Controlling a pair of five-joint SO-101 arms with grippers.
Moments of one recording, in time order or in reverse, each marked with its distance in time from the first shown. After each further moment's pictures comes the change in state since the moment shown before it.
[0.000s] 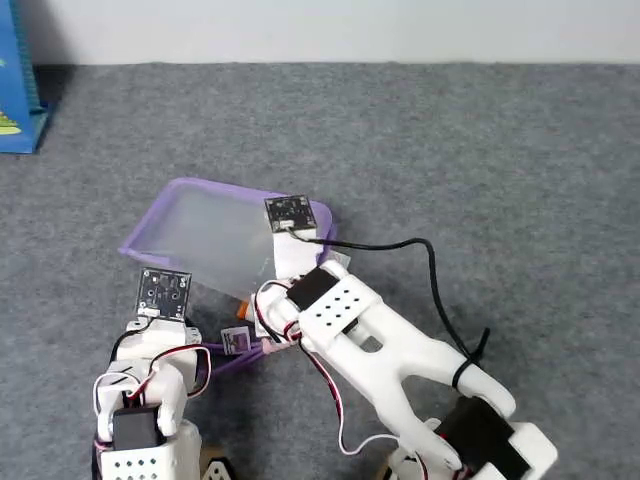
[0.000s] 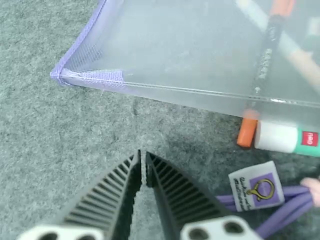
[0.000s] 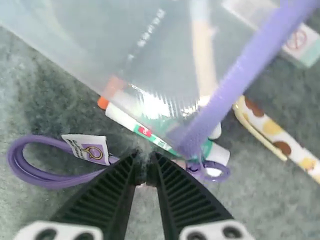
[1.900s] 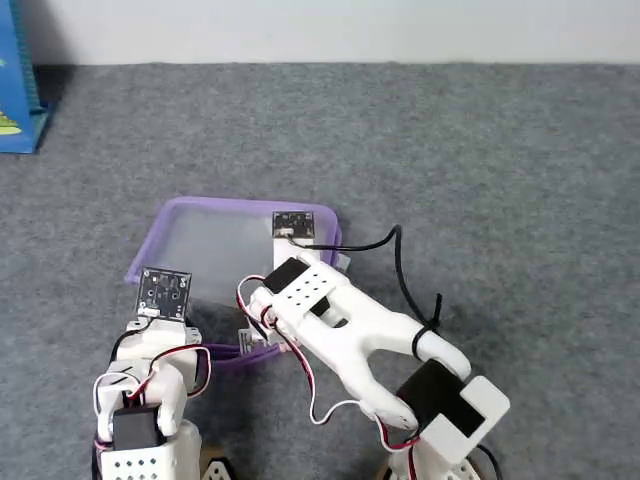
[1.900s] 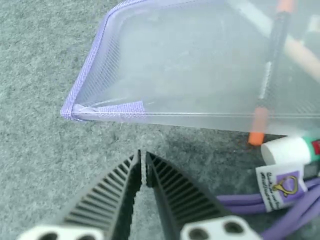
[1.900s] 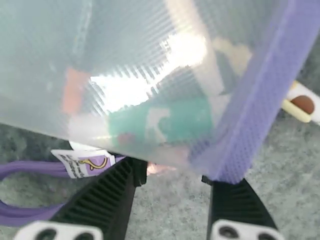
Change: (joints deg) left arm 0.0 0.0 0.0 0.0 0.0; right arm 0.3 16.6 -8.6 5.4 -9.3
